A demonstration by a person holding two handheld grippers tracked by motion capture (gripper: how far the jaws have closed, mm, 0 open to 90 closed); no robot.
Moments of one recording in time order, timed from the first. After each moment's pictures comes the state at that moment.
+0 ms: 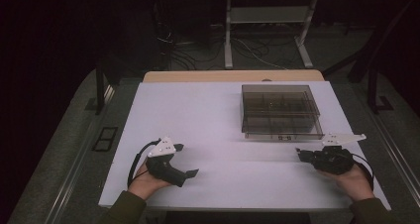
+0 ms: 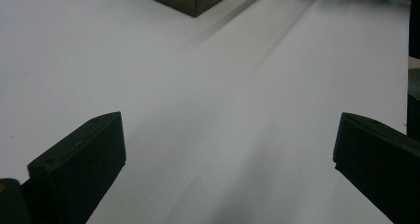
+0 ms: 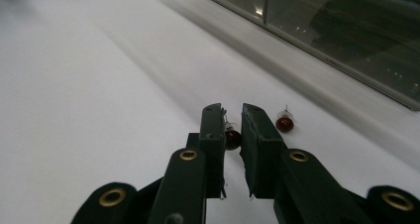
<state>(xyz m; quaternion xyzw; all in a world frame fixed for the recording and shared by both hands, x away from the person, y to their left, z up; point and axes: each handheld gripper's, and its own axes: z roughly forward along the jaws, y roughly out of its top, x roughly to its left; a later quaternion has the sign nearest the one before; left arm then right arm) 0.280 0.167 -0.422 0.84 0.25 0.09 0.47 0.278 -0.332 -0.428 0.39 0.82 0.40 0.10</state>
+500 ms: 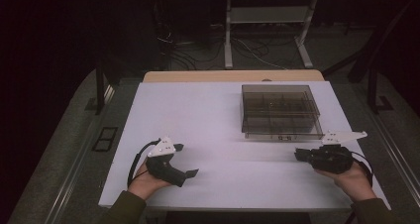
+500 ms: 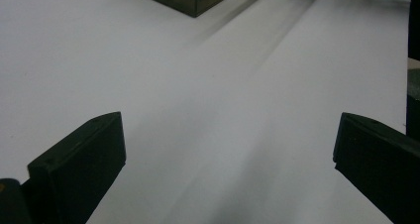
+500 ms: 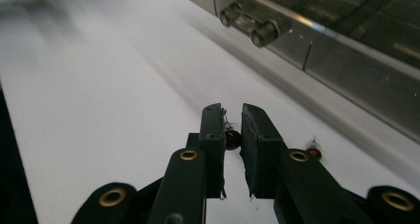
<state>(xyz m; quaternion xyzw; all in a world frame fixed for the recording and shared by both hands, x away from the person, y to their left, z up) 0.280 0.168 -0.422 0.84 0.26 0.09 0.47 0.274 -0.321 -0.409 0.36 0.83 0.43 0.09</state>
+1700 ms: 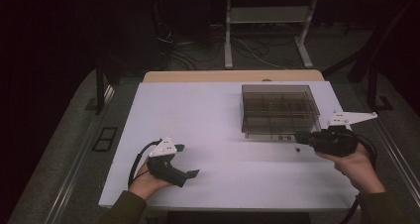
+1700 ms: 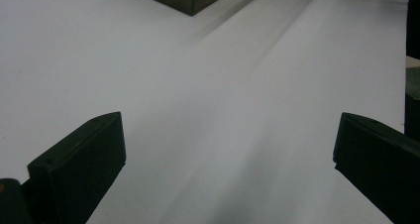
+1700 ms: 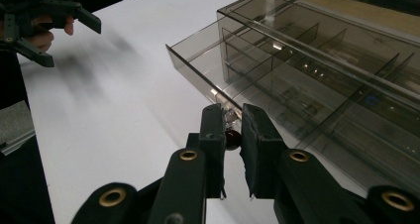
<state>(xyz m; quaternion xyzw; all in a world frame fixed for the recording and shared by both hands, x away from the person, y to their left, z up) 0.280 0.165 -0.423 0.84 0.26 0.08 0.47 0.295 -0.318 -0.360 0.34 0.81 0.47 0.09</state>
